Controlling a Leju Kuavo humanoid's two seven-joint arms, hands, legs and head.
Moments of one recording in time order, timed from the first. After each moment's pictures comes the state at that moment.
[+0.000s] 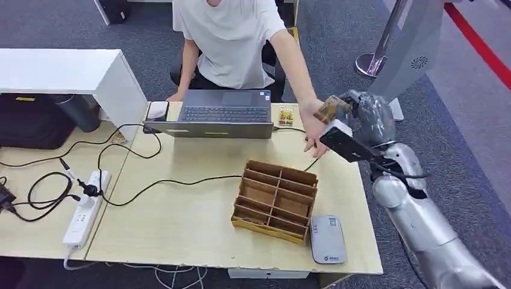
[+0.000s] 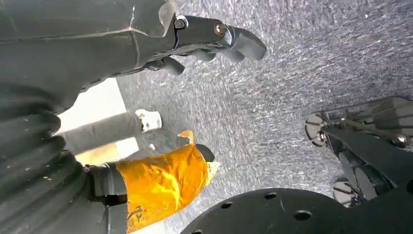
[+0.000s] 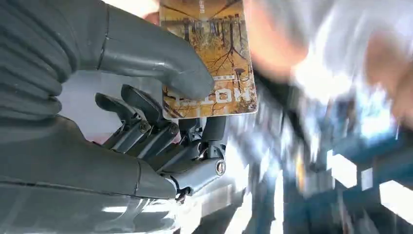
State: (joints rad) left arm -0.06 -0.07 1.15 -0.20 -1.38 -0.22 -0.04; right arm -0.63 -0.26 0.50 -1.23 0.72 -0.39 -0.07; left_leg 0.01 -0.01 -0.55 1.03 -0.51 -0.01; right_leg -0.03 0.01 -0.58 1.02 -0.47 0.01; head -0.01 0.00
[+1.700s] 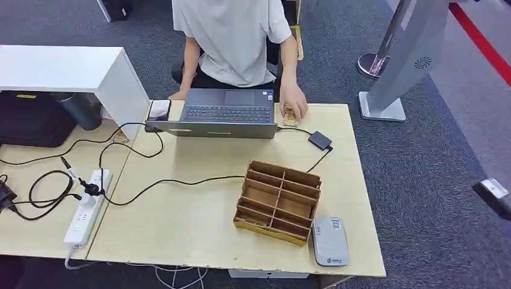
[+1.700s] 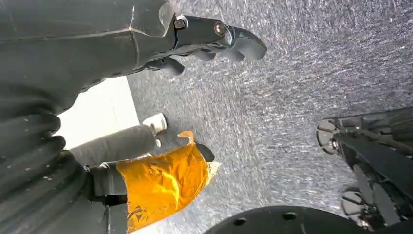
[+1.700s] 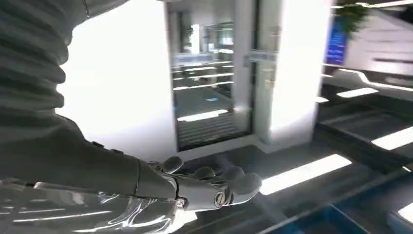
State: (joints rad) left arm -0.04 -0.07 1.16 -0.20 -1.33 -0.19 -0.02; right arm -0.15 -0.55 -0.44 -1.00 1.26 -0.69 -0.20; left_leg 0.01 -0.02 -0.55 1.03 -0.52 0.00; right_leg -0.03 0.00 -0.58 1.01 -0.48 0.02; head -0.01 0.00
